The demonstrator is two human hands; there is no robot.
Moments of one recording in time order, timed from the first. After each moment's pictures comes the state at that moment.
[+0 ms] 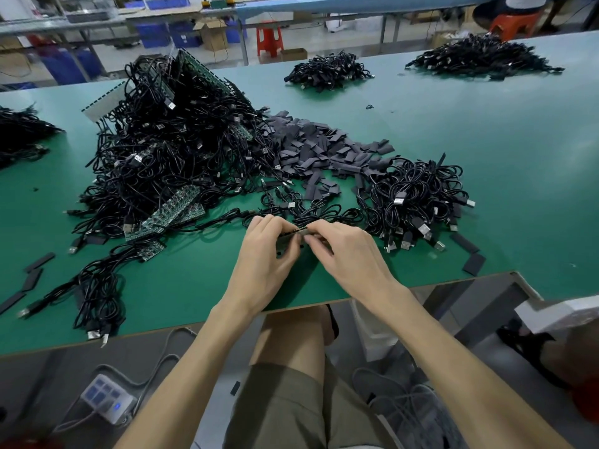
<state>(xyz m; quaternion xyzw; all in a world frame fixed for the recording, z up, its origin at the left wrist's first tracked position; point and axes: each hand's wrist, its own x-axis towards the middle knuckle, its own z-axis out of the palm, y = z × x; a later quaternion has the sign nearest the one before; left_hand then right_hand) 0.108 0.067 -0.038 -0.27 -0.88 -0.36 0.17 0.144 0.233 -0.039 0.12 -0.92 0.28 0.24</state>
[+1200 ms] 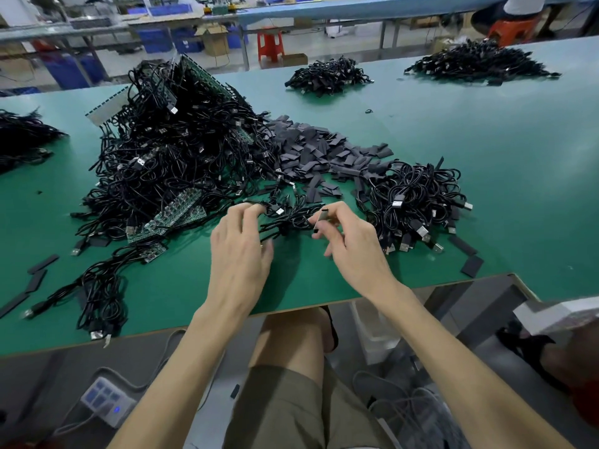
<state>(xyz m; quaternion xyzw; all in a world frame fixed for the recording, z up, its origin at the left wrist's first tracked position) 0.106 0.046 -0.037 -0.18 -0.94 -0.18 0.24 0.138 0.239 -0.039 0.07 -0.84 0.48 0.22</state>
